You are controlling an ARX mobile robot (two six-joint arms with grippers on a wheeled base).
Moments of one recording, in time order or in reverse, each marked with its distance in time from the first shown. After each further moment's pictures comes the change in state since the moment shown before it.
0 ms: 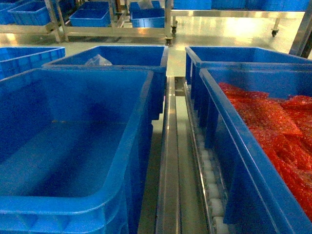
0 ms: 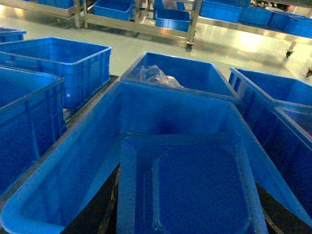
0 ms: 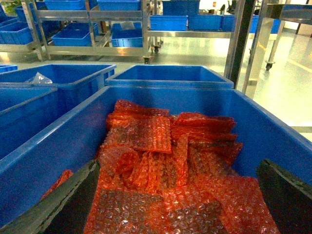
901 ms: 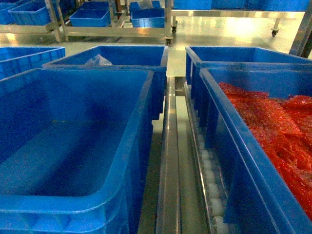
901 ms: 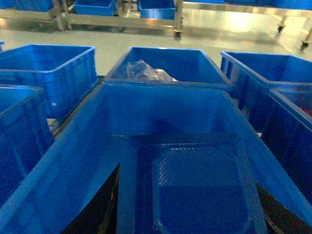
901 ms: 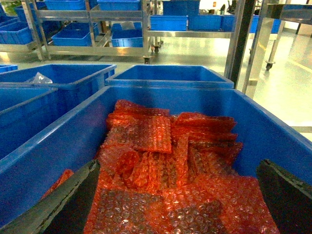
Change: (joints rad) left arm 0.027 0.234 0.018 0.183 0.104 0.103; right arm 0.000 0.000 0.000 0.000 0.000 0.000
